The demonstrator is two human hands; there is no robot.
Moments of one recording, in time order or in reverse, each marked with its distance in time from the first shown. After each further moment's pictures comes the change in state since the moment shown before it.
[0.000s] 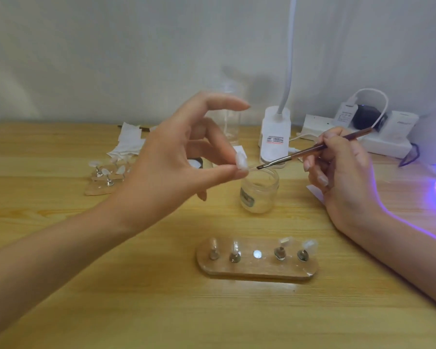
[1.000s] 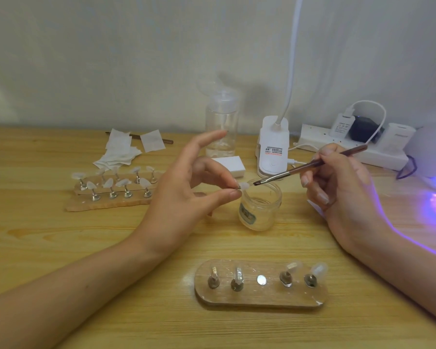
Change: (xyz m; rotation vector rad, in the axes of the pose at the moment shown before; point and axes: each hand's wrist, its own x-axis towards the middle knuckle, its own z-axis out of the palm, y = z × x) left_hand 0.001 -0.058 0.021 -0.166 0.089 -0.115; right_hand -0.001 0.001 0.002 -0.069 -0.024 0.055
